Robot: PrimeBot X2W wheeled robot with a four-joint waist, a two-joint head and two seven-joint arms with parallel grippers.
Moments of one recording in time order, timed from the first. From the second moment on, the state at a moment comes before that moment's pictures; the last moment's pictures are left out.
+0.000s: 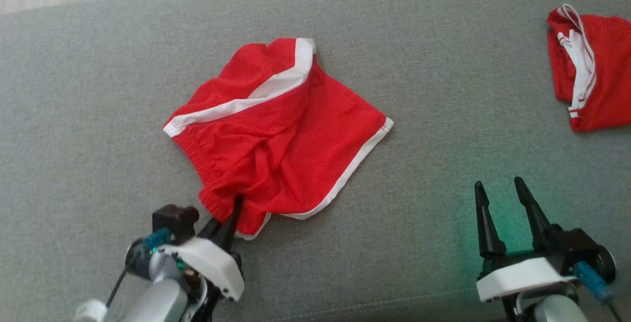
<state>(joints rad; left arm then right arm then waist) -0.17 0.24 -0.57 0.39 -0.54 0.00 -0.19 0.03 -0.04 0.02 0.22 0.06 0.12 -0.25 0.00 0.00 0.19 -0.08</state>
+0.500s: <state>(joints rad) -0.25 0.28 -0.60 0.39 -0.64 -0.06 0.13 0.03 -0.04 0.01 0.22 0.06 0.12 -0.25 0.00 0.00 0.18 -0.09</state>
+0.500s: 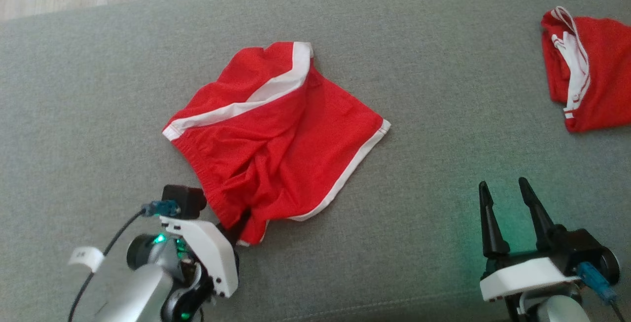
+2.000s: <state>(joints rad) -0.31 0.29 -0.59 0.48 -0.57 0.13 0.08 0.01 -0.04 0.02 0.24 0.07 0.12 -0.25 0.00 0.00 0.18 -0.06</state>
